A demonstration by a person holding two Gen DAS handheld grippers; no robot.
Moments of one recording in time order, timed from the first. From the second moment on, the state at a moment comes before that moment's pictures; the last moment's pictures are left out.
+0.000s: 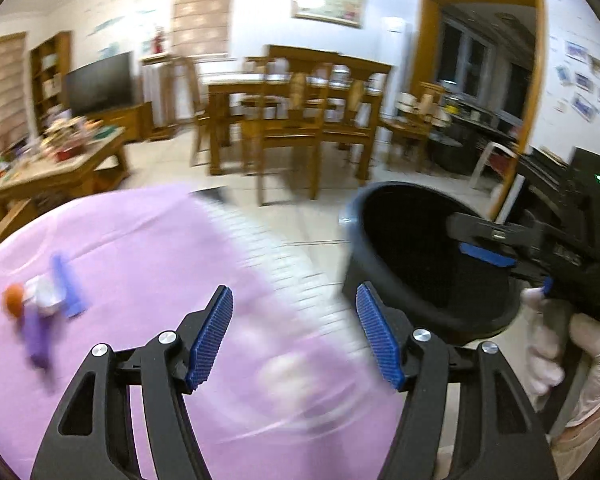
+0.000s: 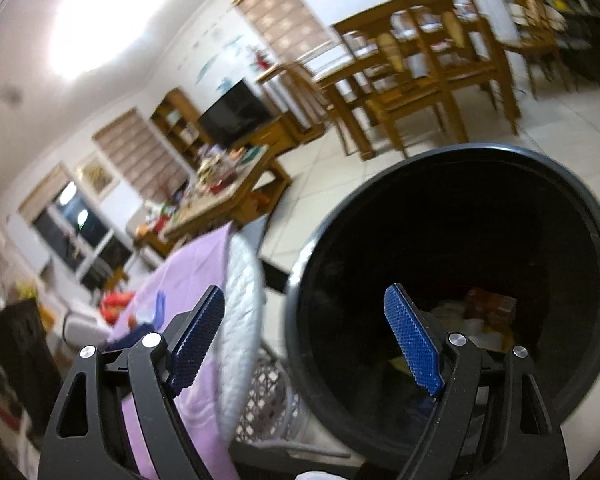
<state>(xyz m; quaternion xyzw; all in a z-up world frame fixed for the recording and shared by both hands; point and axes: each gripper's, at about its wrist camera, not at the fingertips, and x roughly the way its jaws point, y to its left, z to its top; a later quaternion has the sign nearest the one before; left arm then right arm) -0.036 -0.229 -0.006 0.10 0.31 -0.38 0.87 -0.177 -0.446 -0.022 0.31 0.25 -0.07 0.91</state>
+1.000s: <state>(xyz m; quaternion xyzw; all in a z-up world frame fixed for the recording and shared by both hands) 0.108 -0.075 -0.042 0.08 0.43 -0.23 0.87 0.004 -0.211 0.002 0.11 0.36 0.11 0.92</state>
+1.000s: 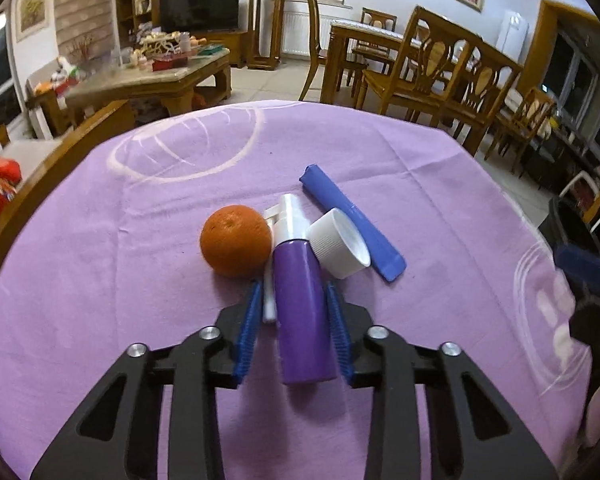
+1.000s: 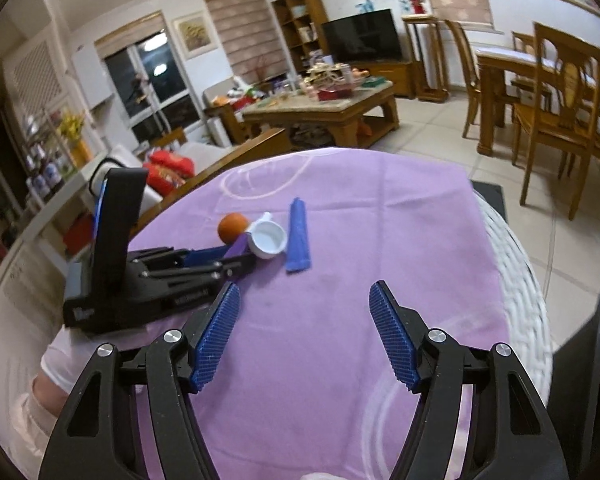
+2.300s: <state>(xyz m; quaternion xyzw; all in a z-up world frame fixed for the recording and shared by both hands) 0.085 -0.025 -0.038 0.05 0.44 -0.27 0.85 0.124 -0.110 -0.046 0.02 0.44 0.15 0.88</state>
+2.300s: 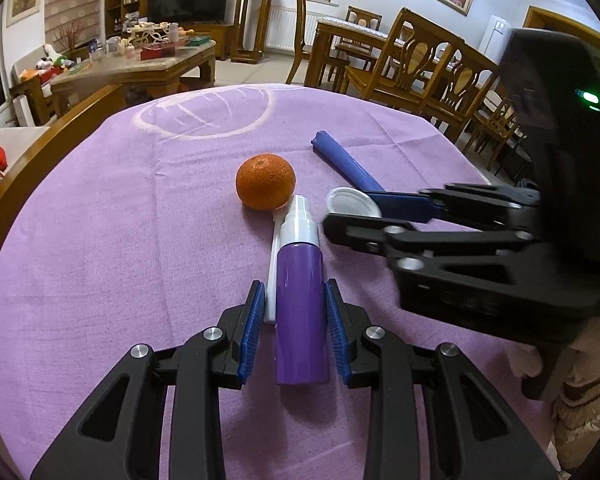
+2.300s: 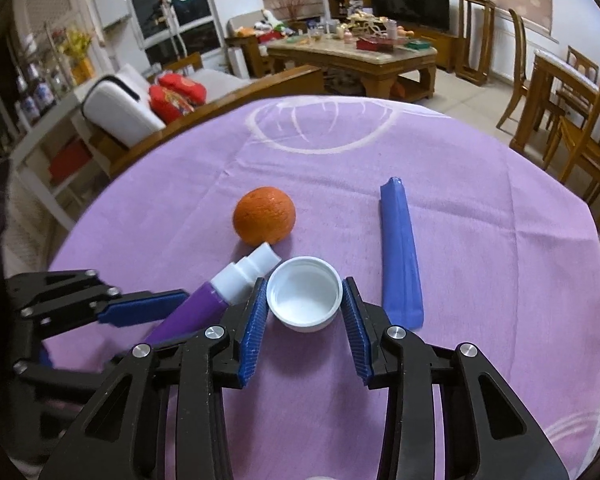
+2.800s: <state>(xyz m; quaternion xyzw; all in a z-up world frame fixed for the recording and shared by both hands) 0.080 -0.041 -0.035 0.09 0.41 -0.26 0.87 0.013 -0.189 -0.006 0.15 0.37 0.15 0.91</state>
